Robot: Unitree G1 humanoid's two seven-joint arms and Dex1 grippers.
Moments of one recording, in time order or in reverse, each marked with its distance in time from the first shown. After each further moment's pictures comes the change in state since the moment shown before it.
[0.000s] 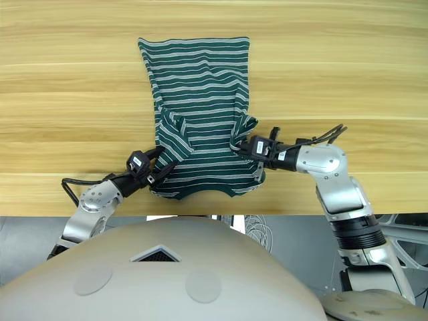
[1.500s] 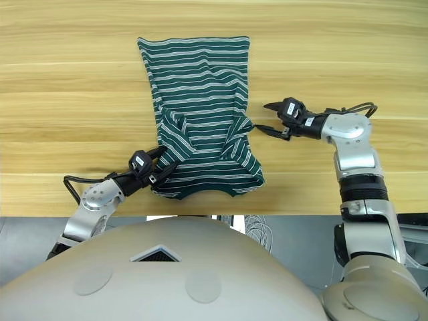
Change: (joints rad) left arm -0.019 0.010 -0.014 0.001 0.001 0.004 -0.006; right arm -0.336 0.041 -0.068 0.629 0.026 -0.250 0.049
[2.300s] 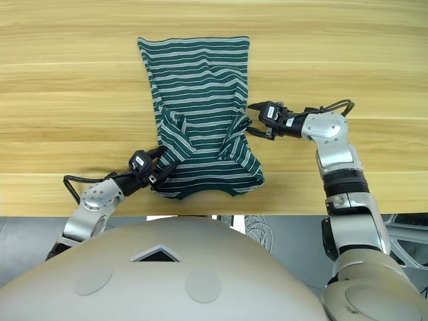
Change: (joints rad) left arm -0.002 0.002 -0.003 0.000 0.000 0.001 0.000; right arm -0.036 0.080 0.054 0.013 -0.039 -0.062 -0.039
